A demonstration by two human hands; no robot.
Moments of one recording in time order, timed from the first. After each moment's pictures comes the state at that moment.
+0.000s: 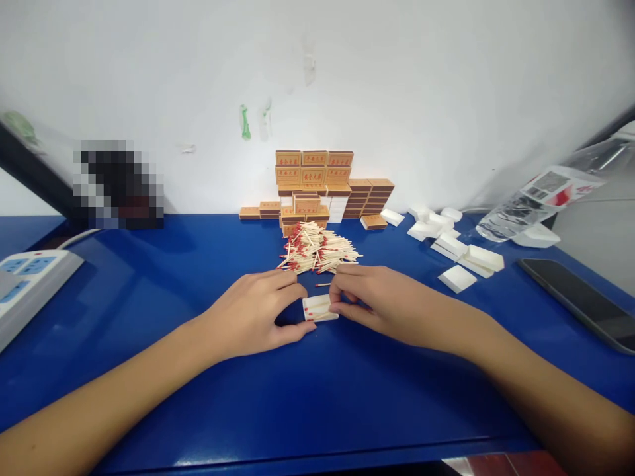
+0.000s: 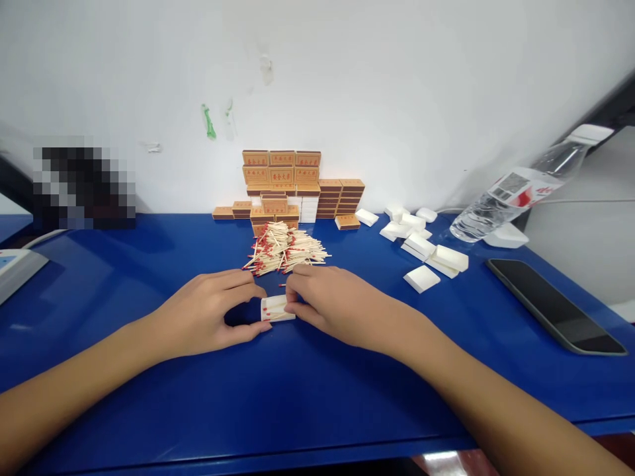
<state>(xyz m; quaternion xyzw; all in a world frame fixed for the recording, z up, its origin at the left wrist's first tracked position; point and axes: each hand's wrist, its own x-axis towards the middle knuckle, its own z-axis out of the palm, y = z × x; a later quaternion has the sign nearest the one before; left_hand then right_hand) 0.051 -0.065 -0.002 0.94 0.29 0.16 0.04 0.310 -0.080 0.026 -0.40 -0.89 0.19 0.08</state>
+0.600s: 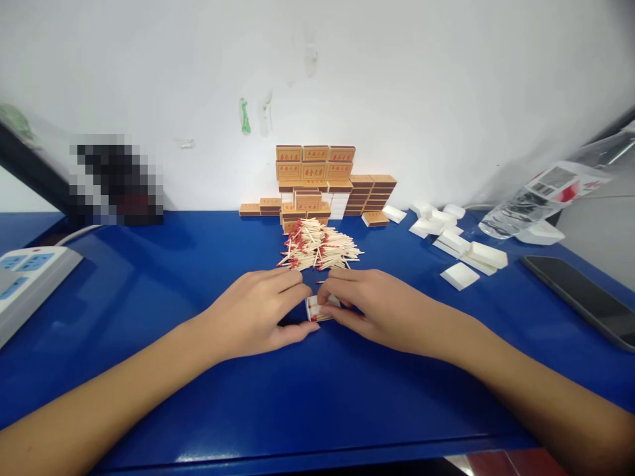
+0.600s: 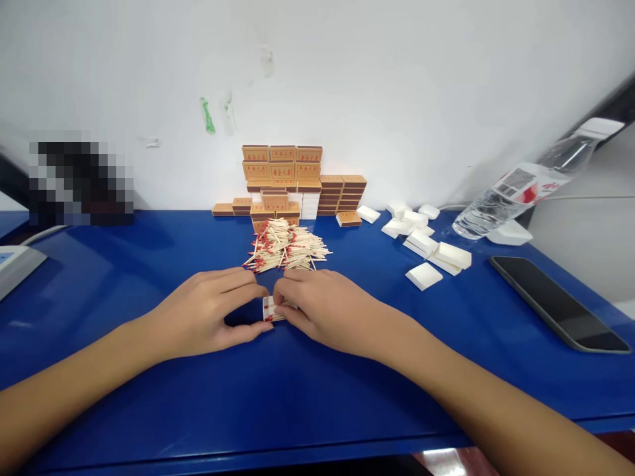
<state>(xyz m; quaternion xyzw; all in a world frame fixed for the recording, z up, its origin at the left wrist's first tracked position) 0.054 -0.069 -0.001 0.95 0.23 0.20 -0.01 0.298 -0.084 0.019 -0.38 -0.90 0.19 0.10</state>
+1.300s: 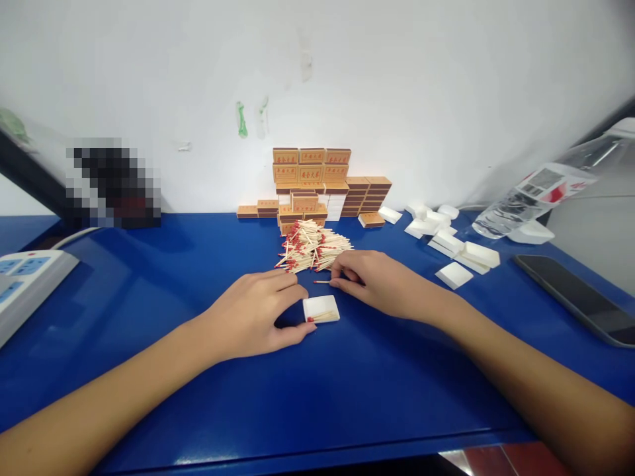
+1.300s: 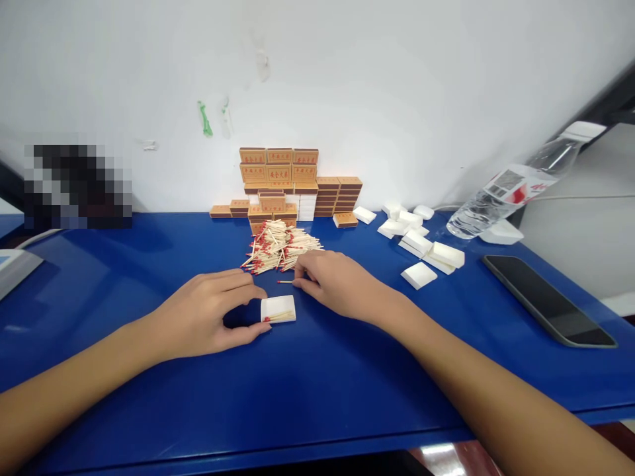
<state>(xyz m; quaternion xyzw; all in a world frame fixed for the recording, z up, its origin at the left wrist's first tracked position) 0.053 -0.067 -0.002 0.95 0.27 0.17 0.04 0.318 -0.053 0.011 -0.48 -0.86 0.16 0.11</state>
